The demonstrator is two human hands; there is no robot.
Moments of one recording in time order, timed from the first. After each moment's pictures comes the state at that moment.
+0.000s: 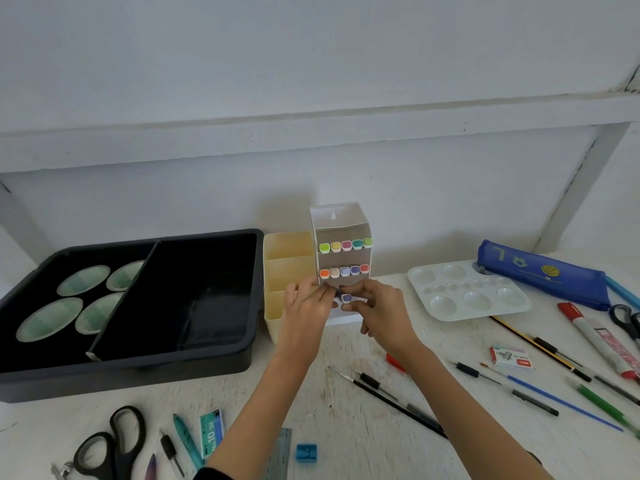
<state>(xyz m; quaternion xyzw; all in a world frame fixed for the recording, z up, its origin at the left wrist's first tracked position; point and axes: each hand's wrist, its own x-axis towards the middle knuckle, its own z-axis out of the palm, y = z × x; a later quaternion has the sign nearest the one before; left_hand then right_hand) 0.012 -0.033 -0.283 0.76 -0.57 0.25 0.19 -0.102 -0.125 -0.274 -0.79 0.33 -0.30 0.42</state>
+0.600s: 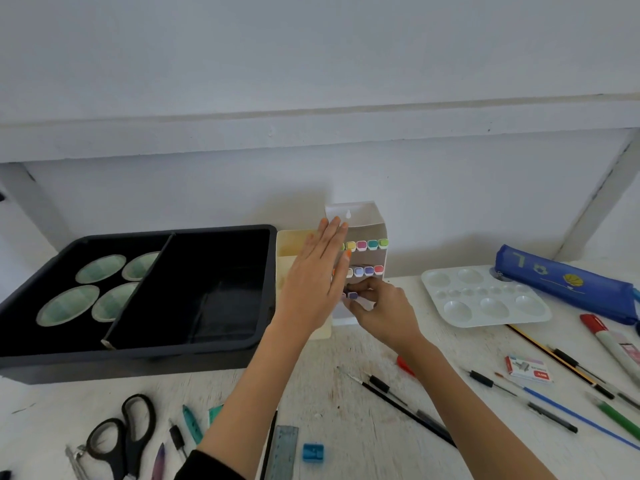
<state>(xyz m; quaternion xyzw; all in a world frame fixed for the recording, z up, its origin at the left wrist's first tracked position) 0.024 -0.040 -0.224 0.74 -0.58 0.10 0.31 -0.086 -0.132 -0.282 -0.84 0.34 -0.24 0.35</state>
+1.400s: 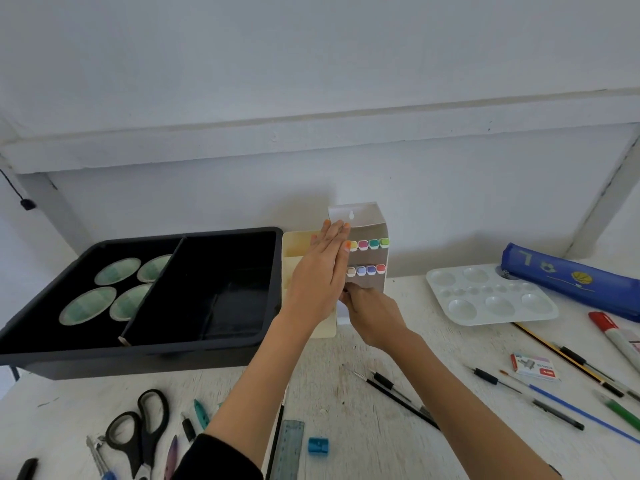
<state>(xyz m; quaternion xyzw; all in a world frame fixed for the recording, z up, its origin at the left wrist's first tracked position) 0.017 -0.040 -0.213 0.74 -0.55 0.02 0.39 -0.071 -0.117 -0.271 -0.94 0.28 -0.12 0.15</state>
